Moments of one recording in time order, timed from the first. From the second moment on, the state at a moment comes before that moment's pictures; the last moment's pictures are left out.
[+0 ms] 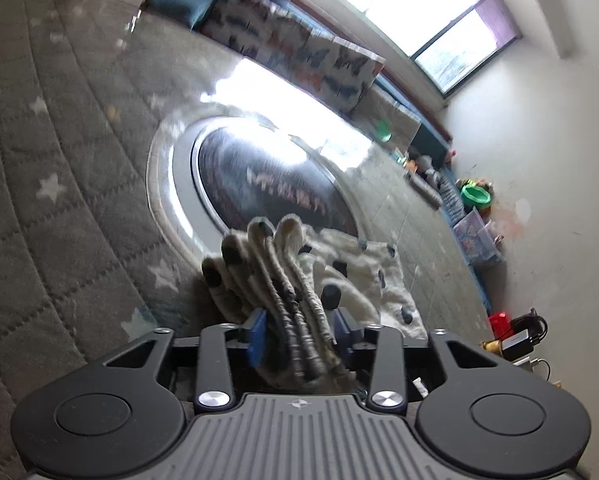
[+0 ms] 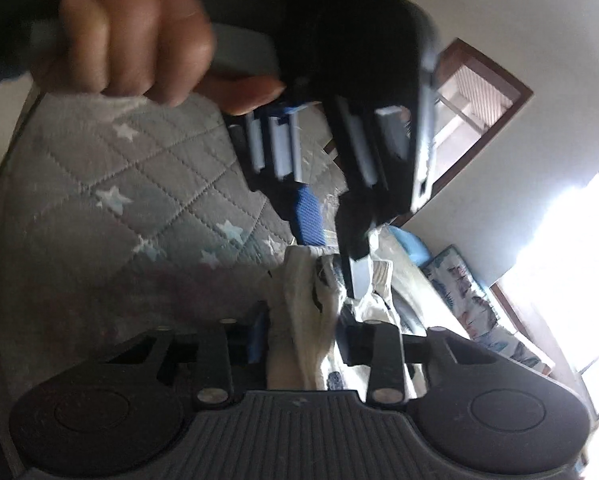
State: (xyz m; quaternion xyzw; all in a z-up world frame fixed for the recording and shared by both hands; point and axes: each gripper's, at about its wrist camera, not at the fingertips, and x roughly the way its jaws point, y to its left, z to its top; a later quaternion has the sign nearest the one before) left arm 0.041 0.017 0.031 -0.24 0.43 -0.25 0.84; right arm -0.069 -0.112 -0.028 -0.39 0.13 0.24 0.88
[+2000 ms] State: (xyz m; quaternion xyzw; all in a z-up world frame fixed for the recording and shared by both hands) left arm 0.055 0.019 -0.019 -0.38 0.45 -0.20 0.78; right arm -0.092 -0.174 0.006 -0.25 0.15 0.30 0.91
